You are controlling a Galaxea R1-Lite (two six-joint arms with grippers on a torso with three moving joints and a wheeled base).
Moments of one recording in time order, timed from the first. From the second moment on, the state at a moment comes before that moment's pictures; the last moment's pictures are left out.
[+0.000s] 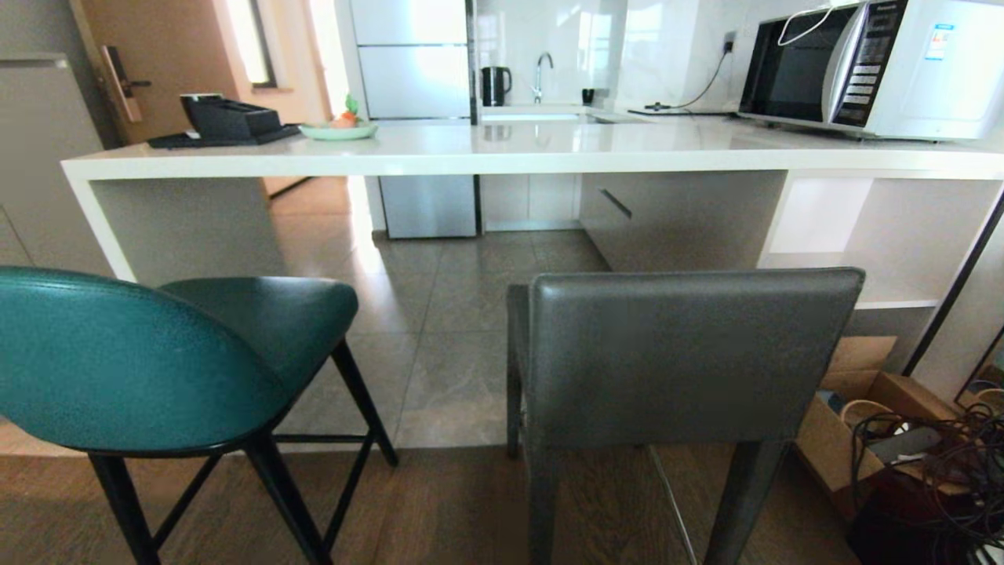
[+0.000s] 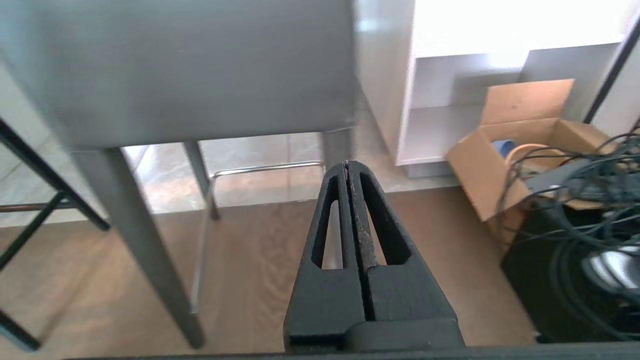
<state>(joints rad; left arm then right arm) 0.00 0.00 -0.03 0.08 -0.02 0.04 0.00 0.00 0.00 0.00 0.00 0.01</state>
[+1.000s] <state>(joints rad) 0.00 0.00 -0.03 0.08 -0.02 0.04 0.00 0.00 0.00 0.00 0.00 0.01</state>
